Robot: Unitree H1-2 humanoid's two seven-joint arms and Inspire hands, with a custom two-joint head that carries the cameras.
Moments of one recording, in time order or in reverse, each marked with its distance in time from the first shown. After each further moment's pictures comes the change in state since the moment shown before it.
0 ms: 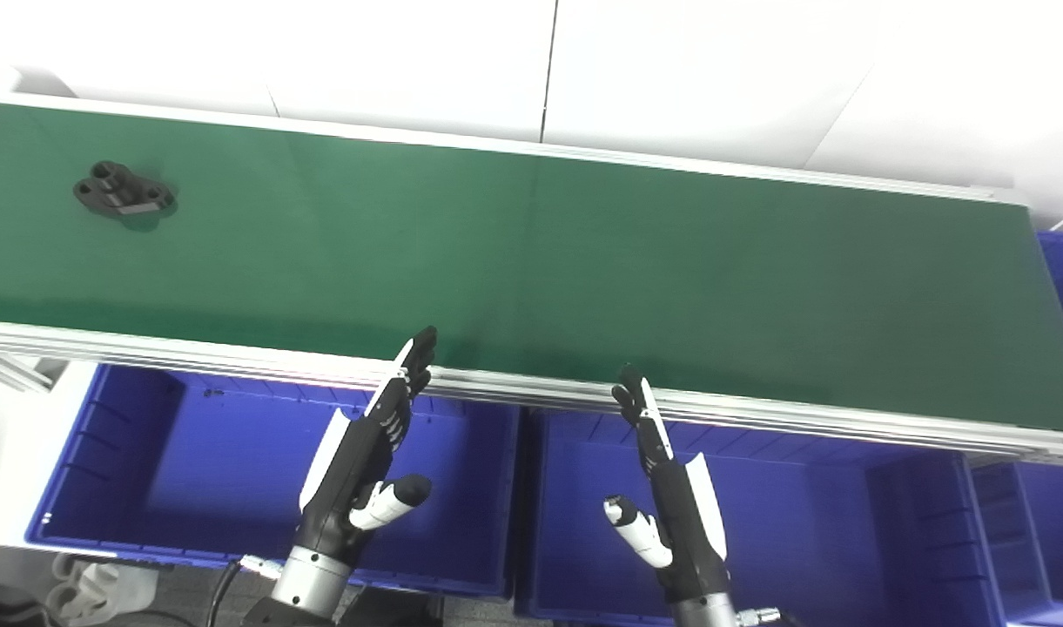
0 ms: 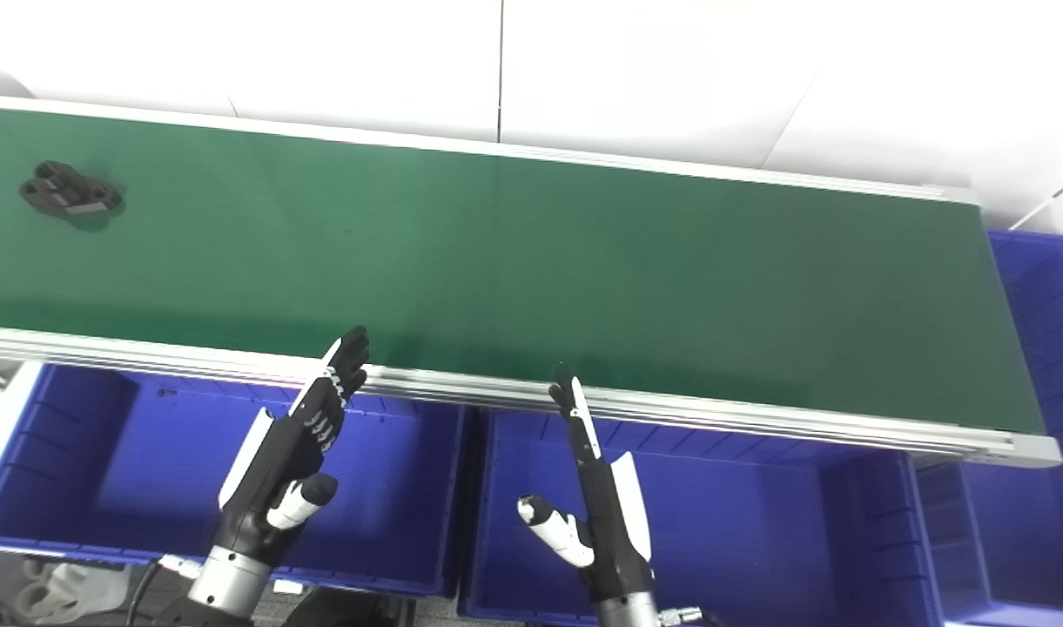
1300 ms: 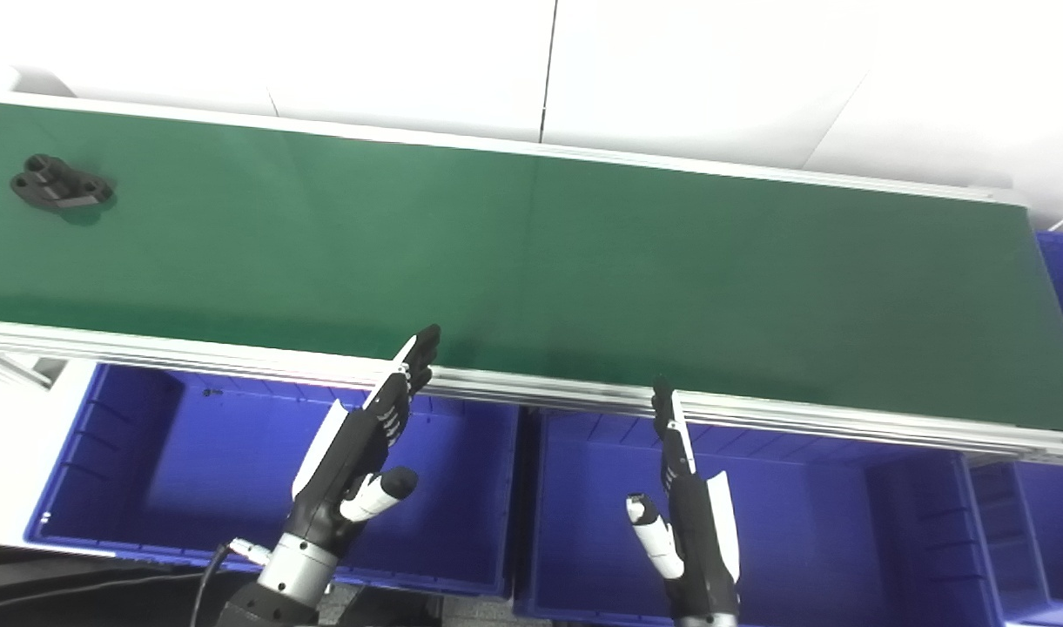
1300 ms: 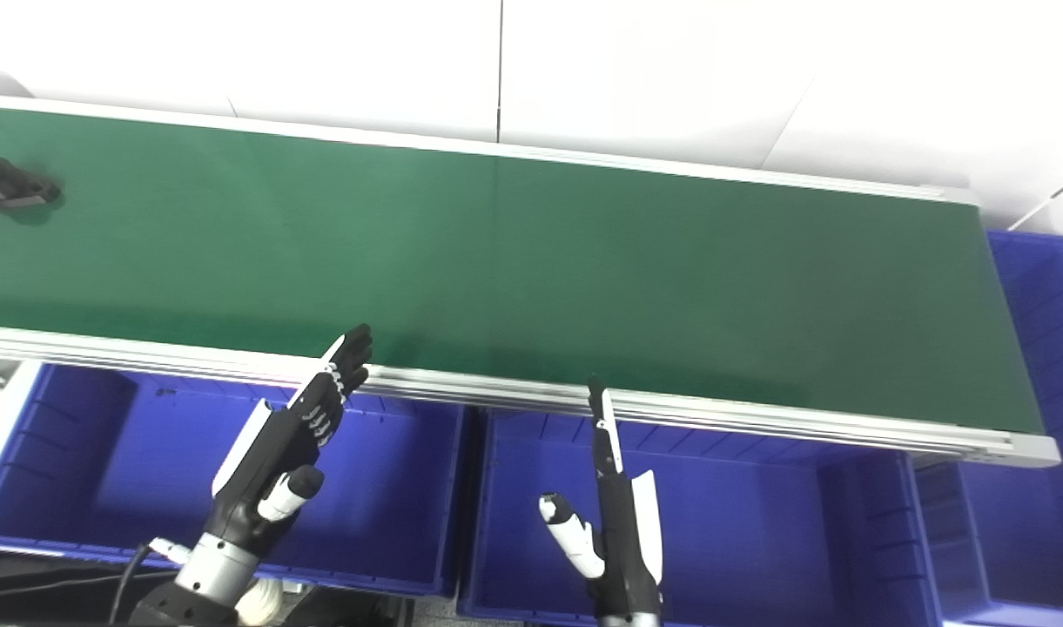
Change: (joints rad) left arm -0.027 0.034 0.013 0.001 -0.018 0.015 -0.032; right arm 0.072 0.073 -0.078 -0.039 -0.018 0.004 0.007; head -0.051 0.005
